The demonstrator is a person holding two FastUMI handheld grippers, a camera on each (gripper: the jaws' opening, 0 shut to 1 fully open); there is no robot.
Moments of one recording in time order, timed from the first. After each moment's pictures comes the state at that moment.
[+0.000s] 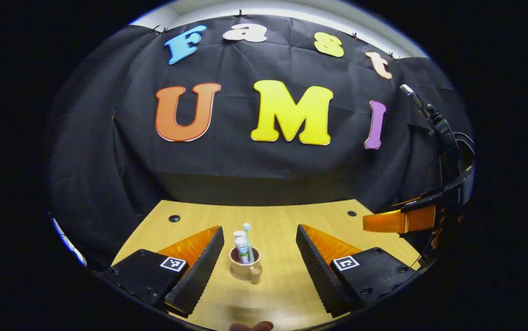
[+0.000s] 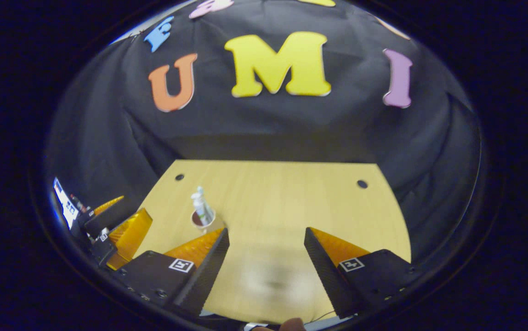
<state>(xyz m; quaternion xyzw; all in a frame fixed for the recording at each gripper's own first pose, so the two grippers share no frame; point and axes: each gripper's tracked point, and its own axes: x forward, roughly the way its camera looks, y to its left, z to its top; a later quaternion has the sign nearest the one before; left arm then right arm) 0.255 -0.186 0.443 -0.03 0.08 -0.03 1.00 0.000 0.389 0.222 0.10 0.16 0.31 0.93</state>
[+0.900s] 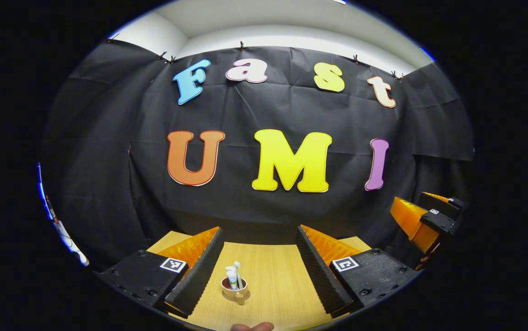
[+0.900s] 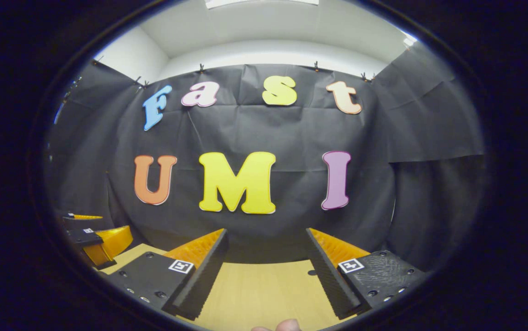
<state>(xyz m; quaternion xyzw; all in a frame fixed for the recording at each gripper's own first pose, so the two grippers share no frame) 0.231 -0.199 0.537 -0.03 -0.02 0.06 1.00 -0.026 0.316 0.319 0.17 -0.15 0.22 0.95</state>
